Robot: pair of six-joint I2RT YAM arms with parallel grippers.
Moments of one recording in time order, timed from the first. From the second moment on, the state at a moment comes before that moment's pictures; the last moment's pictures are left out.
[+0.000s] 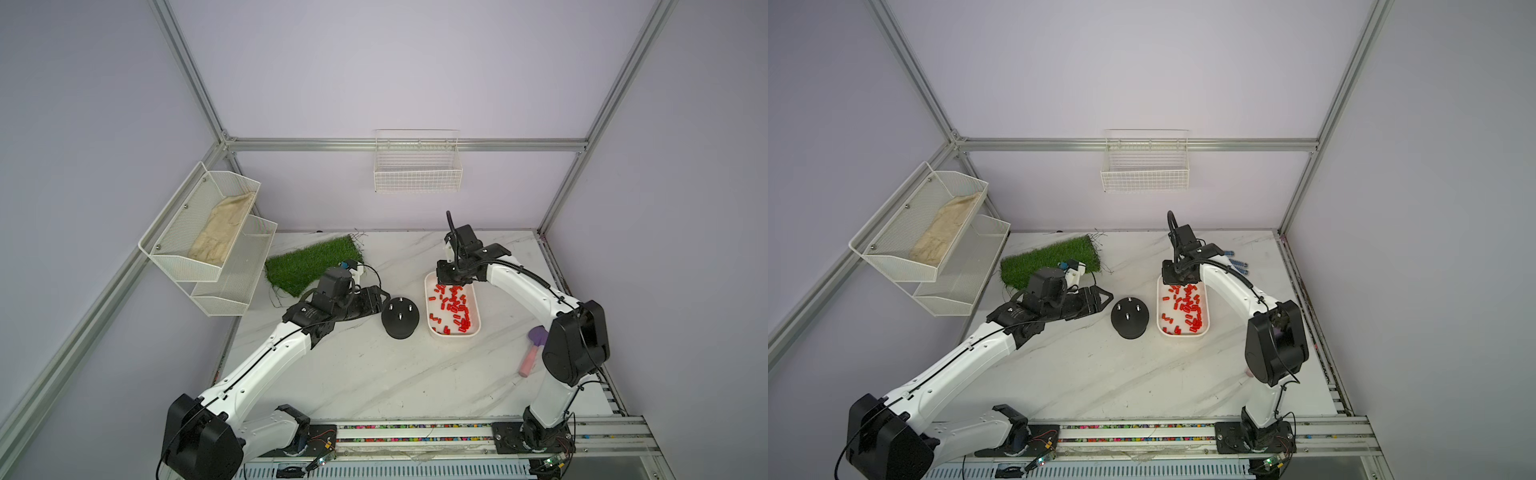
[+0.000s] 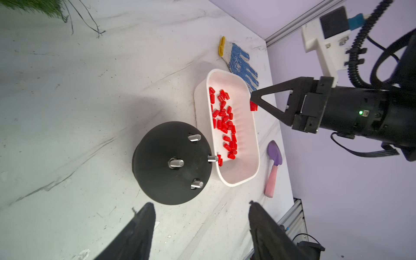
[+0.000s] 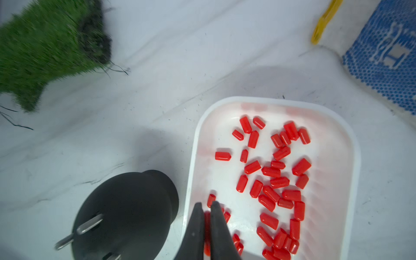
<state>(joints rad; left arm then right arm) -0.47 1.19 0.95 -0.39 0.29 -0.71 0.42 1.75 1.55 -0.76 -0.09 0.38</state>
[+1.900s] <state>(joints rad) -0.59 1.47 0.95 0.82 0.59 -1.14 0.42 1.21 1.08 0.17 -0.51 0.99</state>
